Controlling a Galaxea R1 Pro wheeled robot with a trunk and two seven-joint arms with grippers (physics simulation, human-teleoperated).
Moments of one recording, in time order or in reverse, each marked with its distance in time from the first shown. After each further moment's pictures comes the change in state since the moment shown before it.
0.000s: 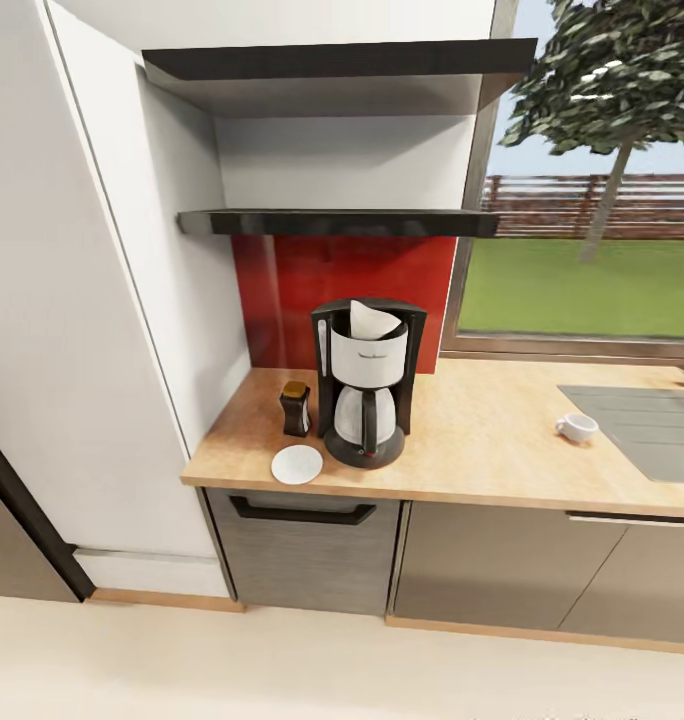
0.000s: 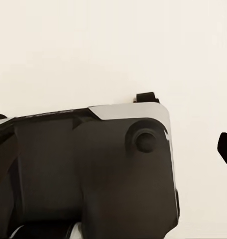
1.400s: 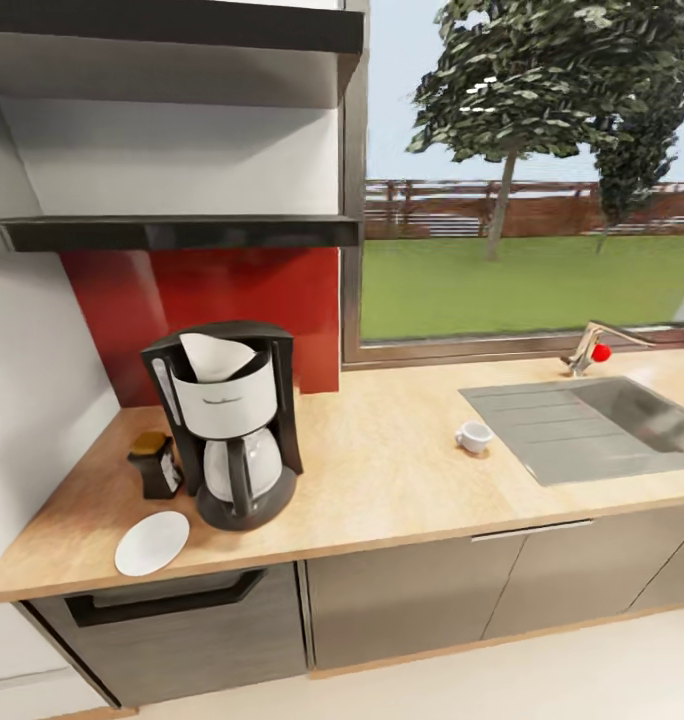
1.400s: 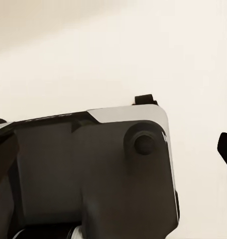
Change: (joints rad) left arm 0.000 -0.068 -0.019 0.047 -0.082 -0.009 0.225; right arm 0.000 -0.004 -0.017 0.002 0.000 0.000 -0.001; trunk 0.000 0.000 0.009
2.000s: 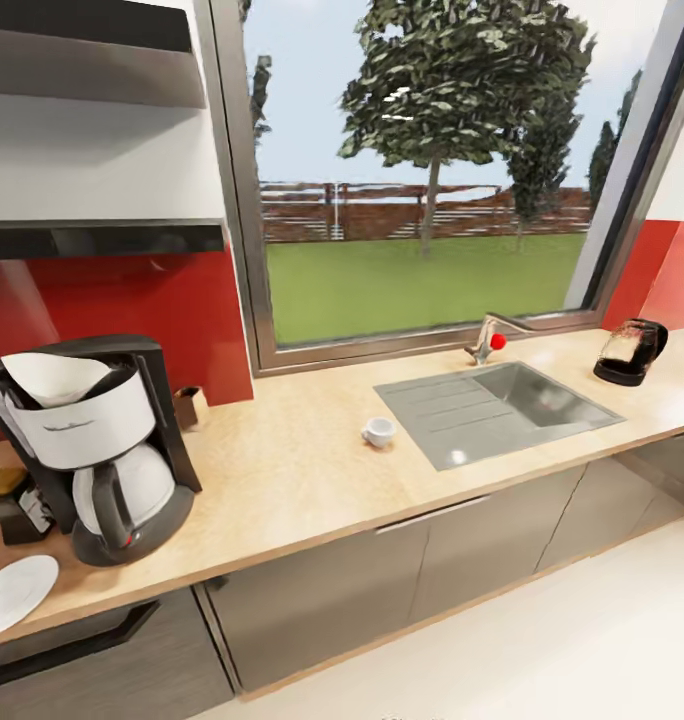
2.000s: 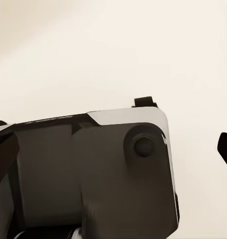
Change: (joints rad) left arm 0.000 -0.004 0.000 0.003 0.001 0.002 -0.001; right arm 0.000 -0.002 0.000 0.000 0.000 0.000 0.000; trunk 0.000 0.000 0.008
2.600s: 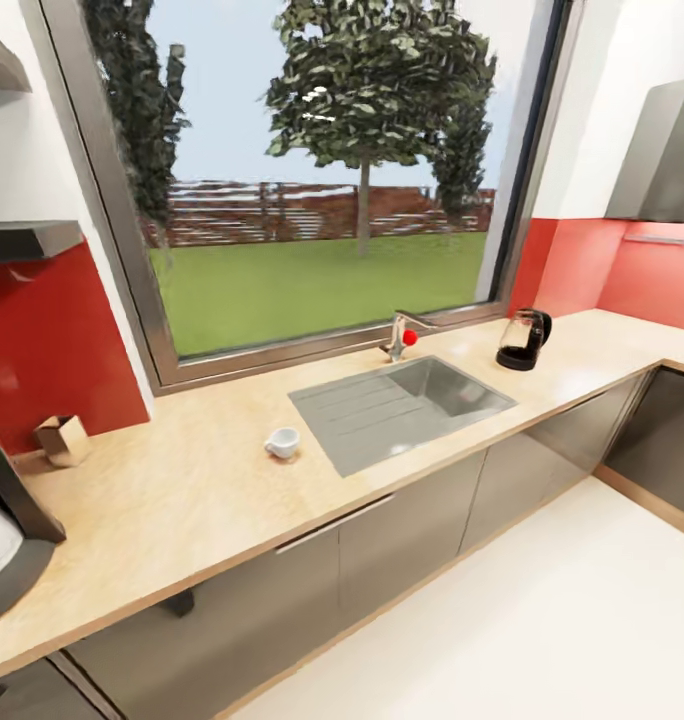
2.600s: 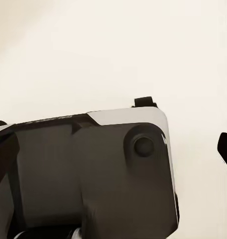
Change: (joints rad) left arm 0.000 -0.008 0.000 0.000 0.000 0.001 0.001; right arm 0.000 0.000 0.000 0.000 0.000 0.000 0.000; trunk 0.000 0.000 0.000
